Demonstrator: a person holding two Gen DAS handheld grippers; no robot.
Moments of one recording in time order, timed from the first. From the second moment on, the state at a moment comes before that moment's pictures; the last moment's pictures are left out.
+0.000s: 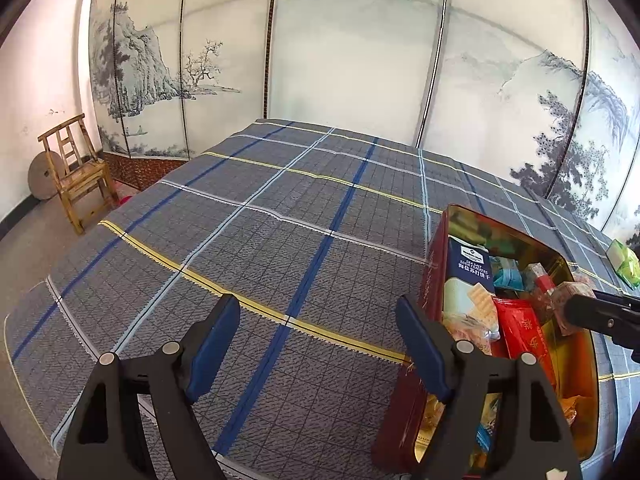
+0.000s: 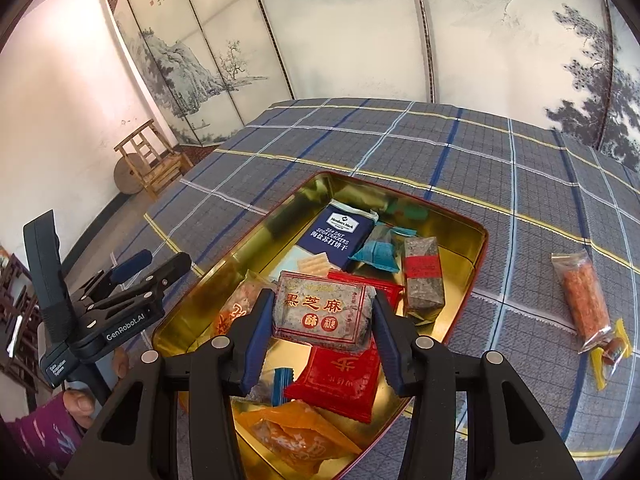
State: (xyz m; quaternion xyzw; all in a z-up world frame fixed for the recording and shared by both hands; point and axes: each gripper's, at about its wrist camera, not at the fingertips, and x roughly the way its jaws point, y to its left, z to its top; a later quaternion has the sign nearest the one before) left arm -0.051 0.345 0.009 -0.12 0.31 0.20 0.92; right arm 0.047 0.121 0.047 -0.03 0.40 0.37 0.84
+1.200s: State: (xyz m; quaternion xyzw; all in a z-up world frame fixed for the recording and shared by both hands) left arm -0.053 0.347 0.011 -0.13 0.30 0.20 0.92; right arm 0.057 0.161 0.035 -0.05 0.42 0.37 0.83
